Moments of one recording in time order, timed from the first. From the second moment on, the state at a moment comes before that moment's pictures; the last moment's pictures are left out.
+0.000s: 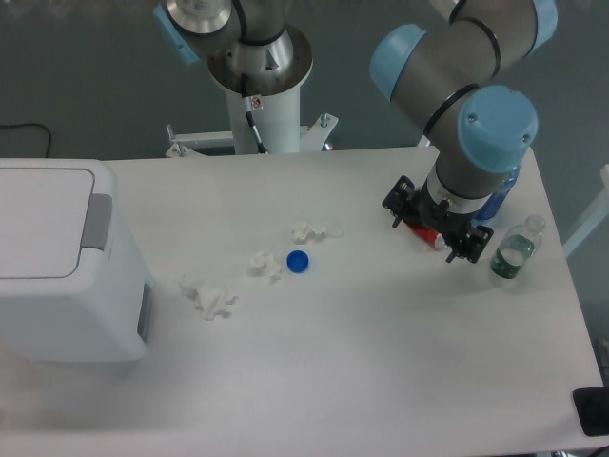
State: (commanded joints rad) arm 2.64 -1.97 -1.36 -1.48 1.58 1.26
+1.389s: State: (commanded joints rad) arm 2.61 -1.83 -1.57 -1.29 1.51 0.97
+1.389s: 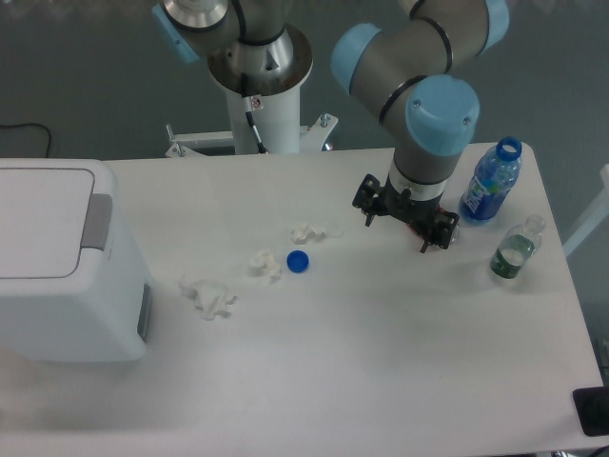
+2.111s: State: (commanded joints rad) arm 2.47 -1.79 -1.53 -1.30 1.42 0.57
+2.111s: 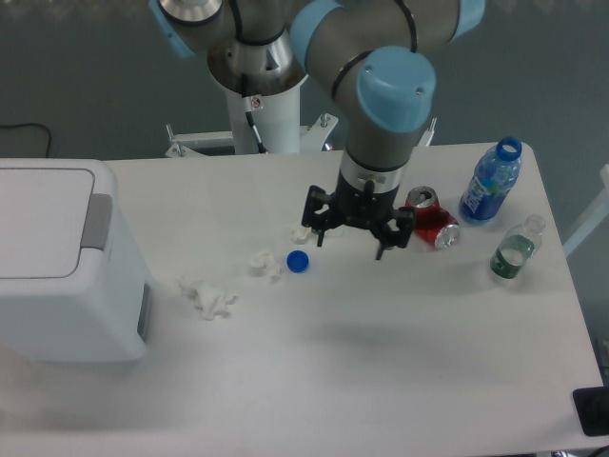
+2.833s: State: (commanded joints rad) arm 2.31 -1.77 -1.47 -1.41 1.40 0.27
